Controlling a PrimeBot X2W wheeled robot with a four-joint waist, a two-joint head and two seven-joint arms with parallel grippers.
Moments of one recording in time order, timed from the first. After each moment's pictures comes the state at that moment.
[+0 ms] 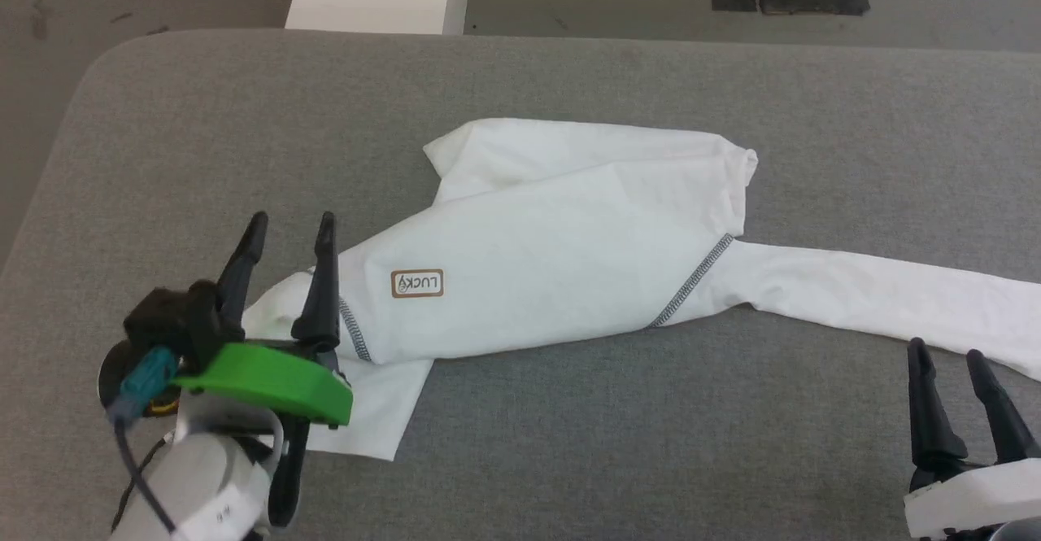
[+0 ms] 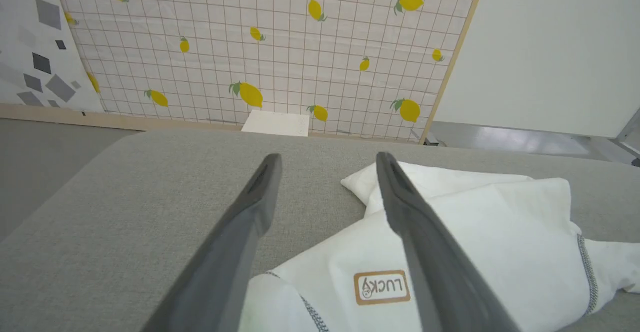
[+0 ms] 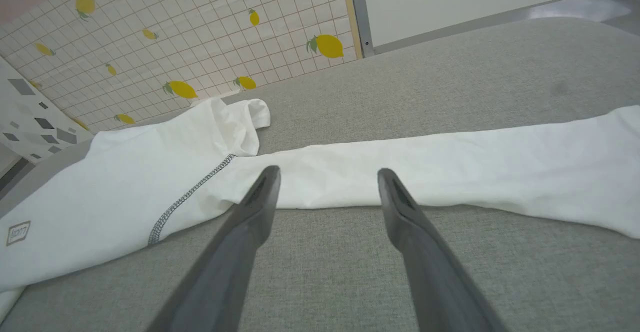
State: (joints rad) left arm -0.21 0.42 -0.36 -0.09 -0.57 0.21 -0.13; right arm 0.14 -0.05 -0.22 -0.13 0.36 0.13 0.04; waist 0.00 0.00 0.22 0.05
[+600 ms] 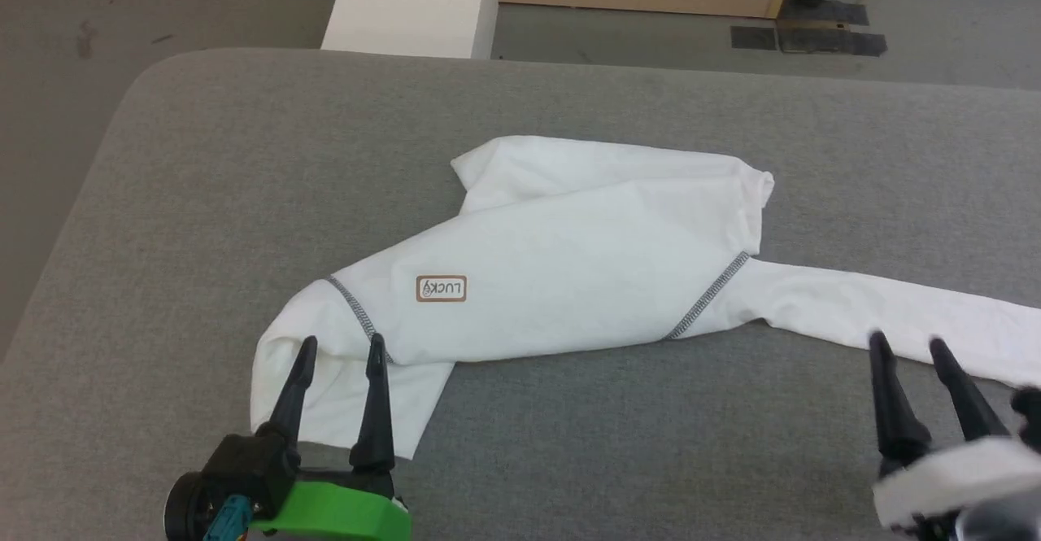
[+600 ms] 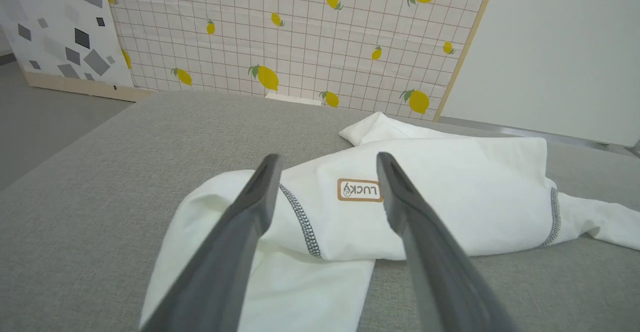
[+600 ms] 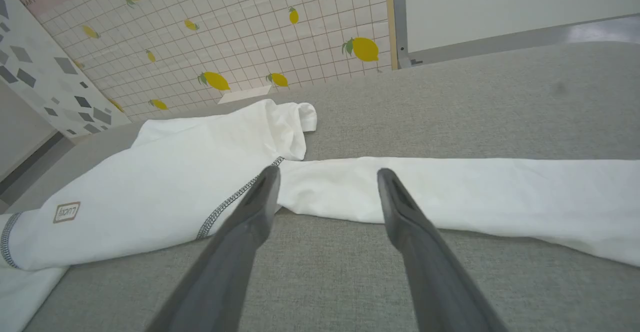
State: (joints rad) left arm 0.07 0.26 -0.36 -0.16 -0.40 0.24 -0.25; right arm 0.14 -0.05 -0.17 -0.14 0.33 0.13 0.07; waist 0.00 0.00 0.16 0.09
